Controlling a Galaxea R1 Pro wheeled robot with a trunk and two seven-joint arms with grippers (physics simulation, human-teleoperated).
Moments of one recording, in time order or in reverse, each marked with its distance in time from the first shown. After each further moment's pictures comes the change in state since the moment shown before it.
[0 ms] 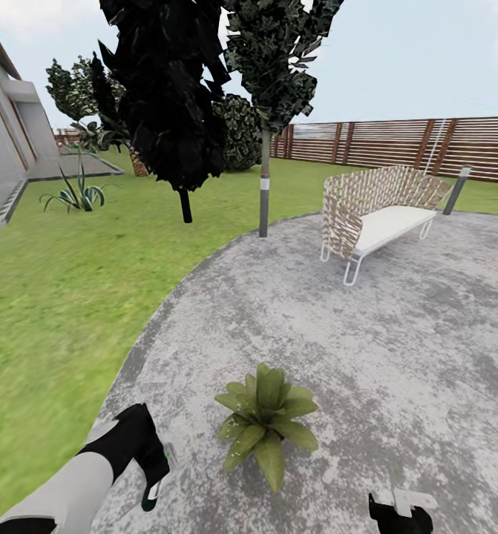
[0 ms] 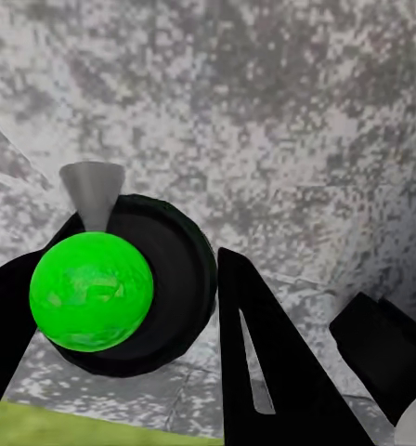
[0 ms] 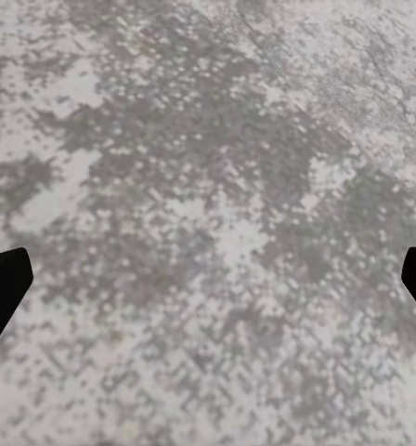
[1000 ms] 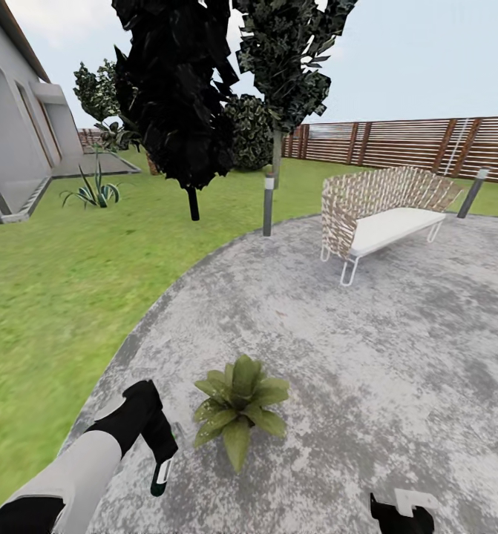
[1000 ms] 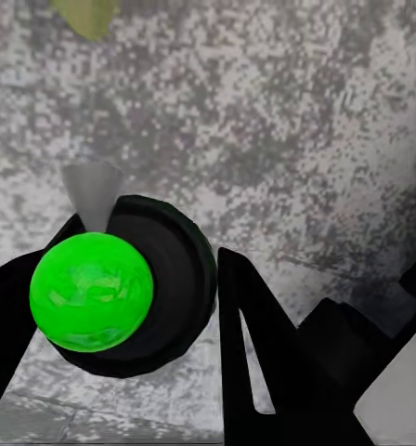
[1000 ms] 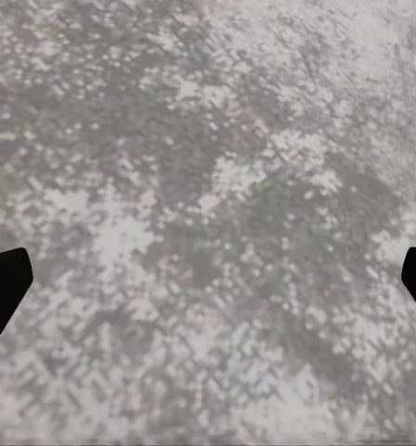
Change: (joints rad) left arm -0.066 -0.020 -0.008 -0.054 -0.037 0.088 -0.161; right arm 0.000 -0.004 0.000 -0.001 0.000 0.000 0.000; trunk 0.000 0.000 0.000
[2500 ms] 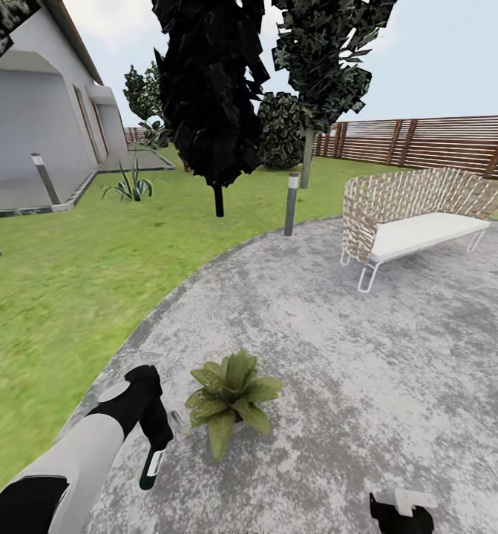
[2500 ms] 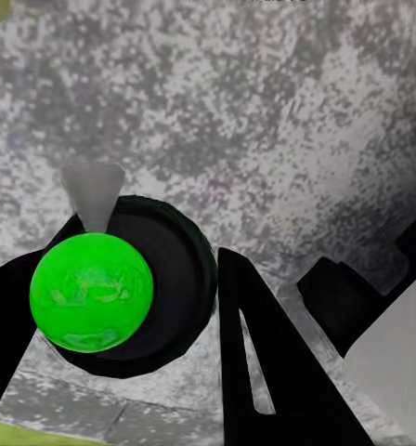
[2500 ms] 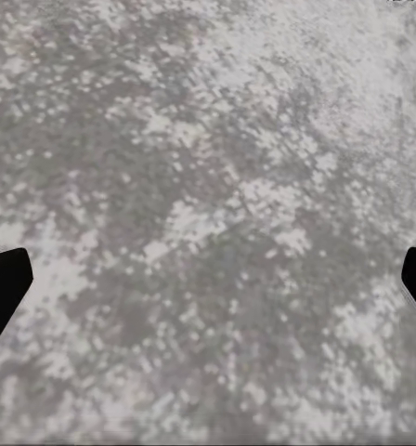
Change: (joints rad) left arm -0.064 0.001 0.001 0.002 -0.135 0.079 -0.119; right arm 0.000 0.002 0.001 -0.001 0.000 -0.001 -0.001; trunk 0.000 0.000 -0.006
